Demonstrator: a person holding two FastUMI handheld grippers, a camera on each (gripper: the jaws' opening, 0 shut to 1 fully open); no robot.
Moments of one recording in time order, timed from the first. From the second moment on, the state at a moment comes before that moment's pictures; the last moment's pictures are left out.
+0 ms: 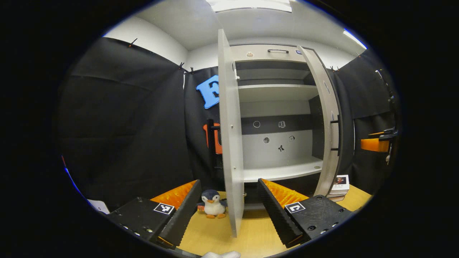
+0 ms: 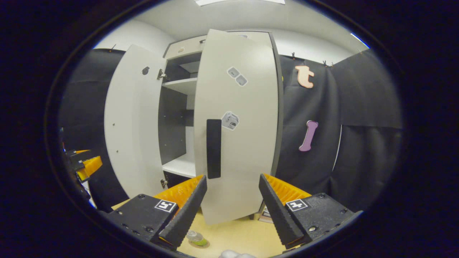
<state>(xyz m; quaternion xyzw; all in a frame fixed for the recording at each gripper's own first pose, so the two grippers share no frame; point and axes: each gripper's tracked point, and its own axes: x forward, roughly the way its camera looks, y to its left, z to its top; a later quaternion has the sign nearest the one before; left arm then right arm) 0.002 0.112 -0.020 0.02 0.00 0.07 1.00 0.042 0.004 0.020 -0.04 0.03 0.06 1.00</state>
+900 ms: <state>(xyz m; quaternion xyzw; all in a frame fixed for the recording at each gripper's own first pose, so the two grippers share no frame) 0.072 0.244 -0.027 0.02 0.00 0.15 0.99 -0.002 0.016 -0.027 -0.03 0.10 0.06 0.99</state>
